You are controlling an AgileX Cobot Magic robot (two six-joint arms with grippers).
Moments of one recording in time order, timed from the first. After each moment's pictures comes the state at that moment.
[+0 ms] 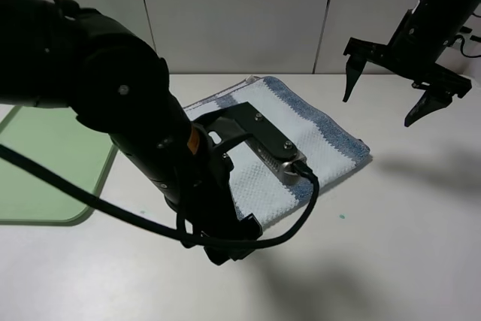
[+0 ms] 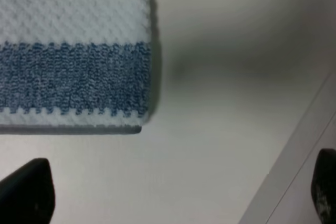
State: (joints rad) left arm -0.99 1.66 -0.97 -0.07 0.58 0.08; right arm 0.18 1.82 -1.37 0.17 1.09 0.60
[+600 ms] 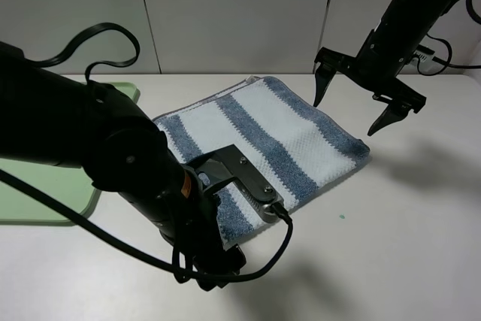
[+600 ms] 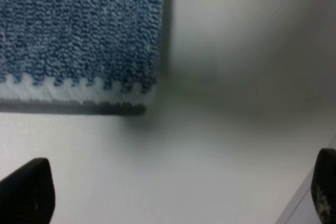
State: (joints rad) left arm -0.99 1.72 -0.82 -0.08 0.37 0.09; right arm 0.25 1.91 -1.37 0.22 0.98 0.71
